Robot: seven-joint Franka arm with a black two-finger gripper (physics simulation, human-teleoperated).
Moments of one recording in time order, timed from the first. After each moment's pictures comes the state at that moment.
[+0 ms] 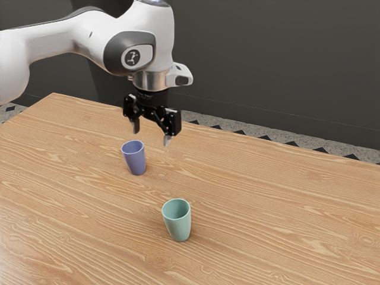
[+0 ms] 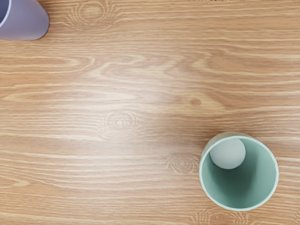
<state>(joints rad) 0.09 0.11 -0.38 -1.66 0.17 1.64 -0.33</state>
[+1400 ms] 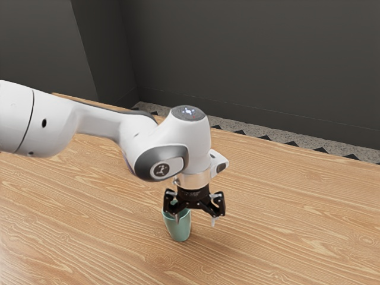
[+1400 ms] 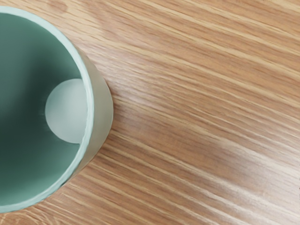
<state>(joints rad) 0.10 0.20 -0.59 -2.09 0.18 2.21 -0.99</state>
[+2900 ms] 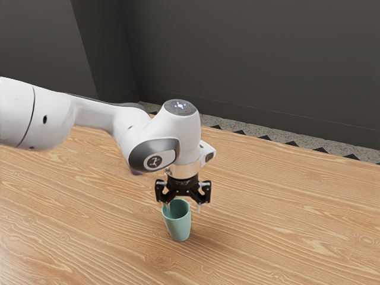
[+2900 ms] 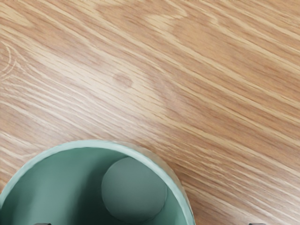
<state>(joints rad) 0.12 0.22 -0.52 -2.07 0.28 2.21 -1.04</state>
